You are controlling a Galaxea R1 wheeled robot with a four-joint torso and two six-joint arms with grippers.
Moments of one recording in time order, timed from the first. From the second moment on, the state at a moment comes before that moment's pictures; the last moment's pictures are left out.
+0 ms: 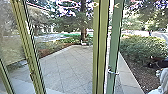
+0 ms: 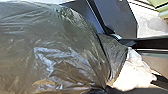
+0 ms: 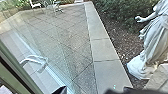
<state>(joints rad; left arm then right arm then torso) 1.53 3.01 -2.65 -0.20 0.19 0.32 -0.15 2.07 -1.82 -0.62 -0.76 0.87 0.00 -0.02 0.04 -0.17</state>
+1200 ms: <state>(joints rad) 1.53 3.03 -2.65 -0.20 0.20 0.32 -0.12 2.06 -1.98 -1.09 -0.68 0.79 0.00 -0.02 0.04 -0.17</state>
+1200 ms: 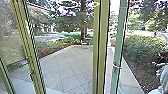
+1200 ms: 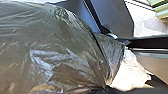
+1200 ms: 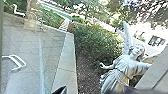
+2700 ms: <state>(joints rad) 1.53 3.03 -2.65 -0.20 0.20 0.32 -0.15 2.08 -2.25 -1.31 -0.61 0.65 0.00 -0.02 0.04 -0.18</state>
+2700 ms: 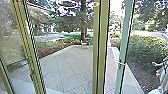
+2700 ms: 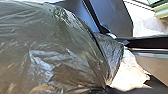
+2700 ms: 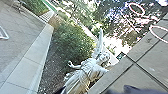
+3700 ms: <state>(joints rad) 1.53 3.04 -2.65 -0.20 0.20 0.31 -0.22 2.09 -2.45 -1.34 -0.52 0.55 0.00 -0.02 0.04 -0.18</state>
